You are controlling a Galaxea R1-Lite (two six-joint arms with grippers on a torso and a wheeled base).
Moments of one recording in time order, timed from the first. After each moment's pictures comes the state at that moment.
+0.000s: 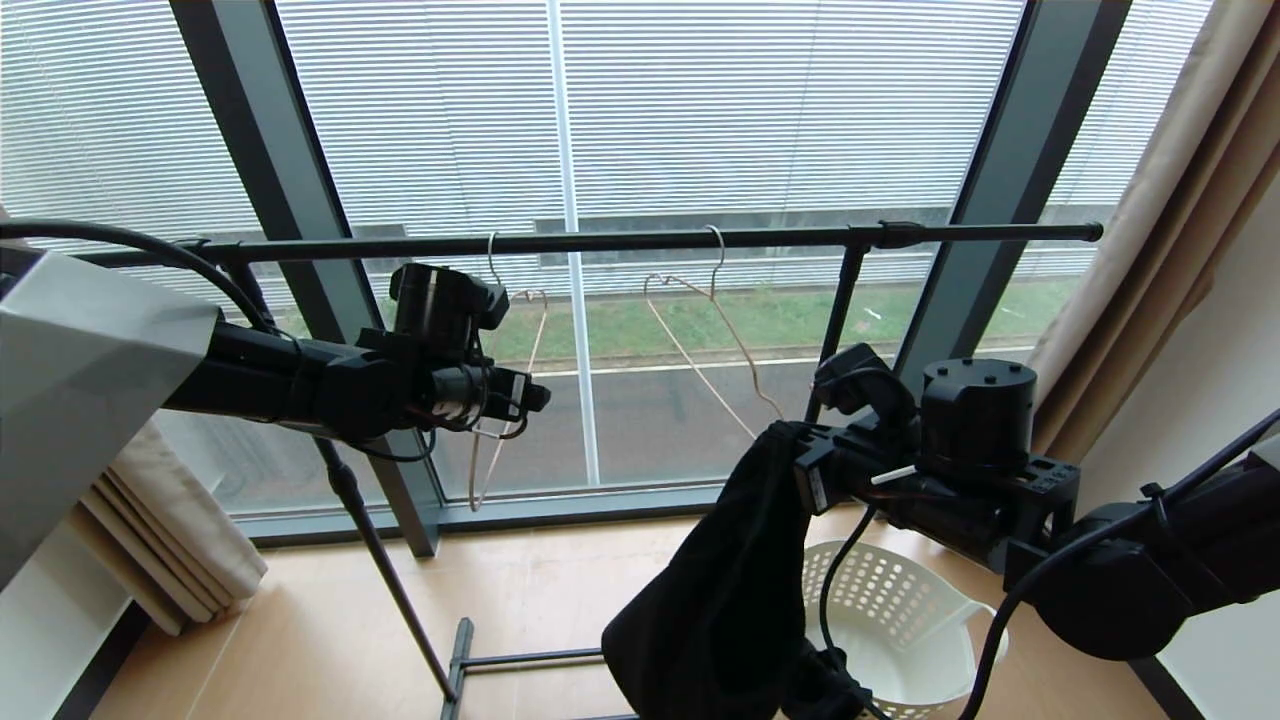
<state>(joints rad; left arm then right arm) -0.32 2.12 -1.39 -0.16 0.15 0.04 0.49 1.92 -0.74 -0.87 -0.06 -0.13</state>
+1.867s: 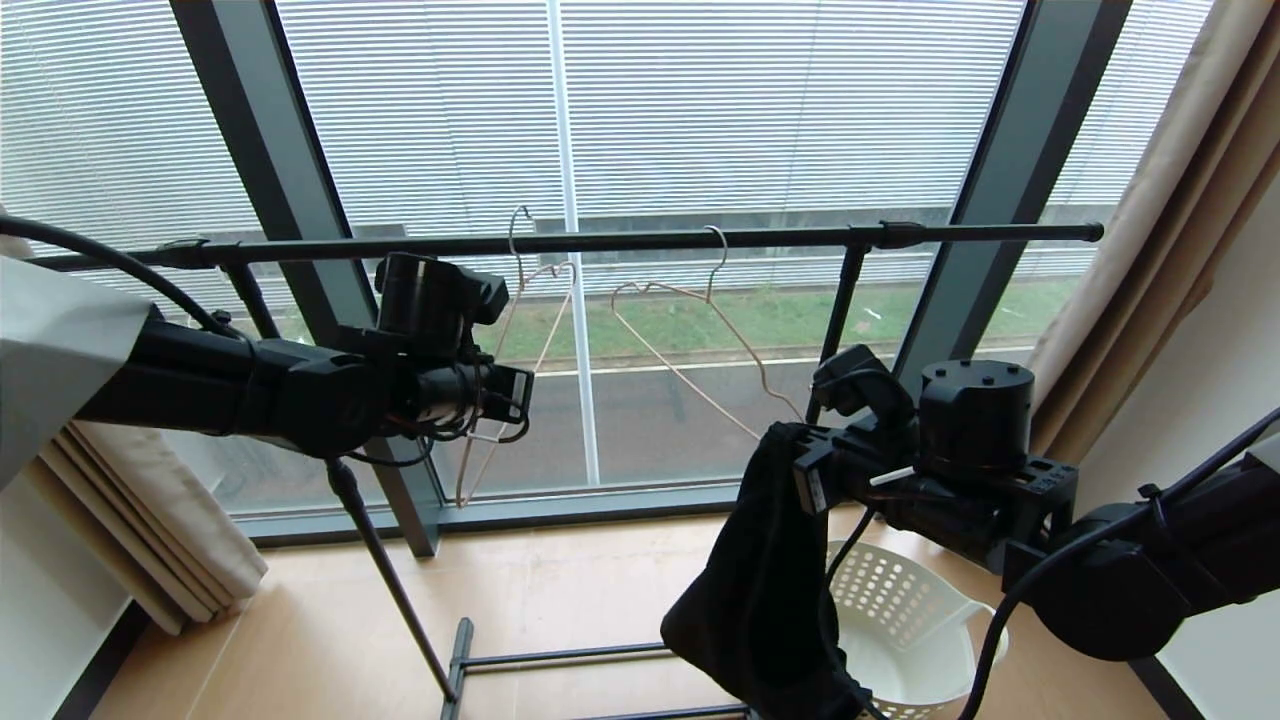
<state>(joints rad) -0.37 2.00 -1.27 -0.20 0.14 0.03 0.49 1.93 -0.74 -0.87 -0.06 -0.13</state>
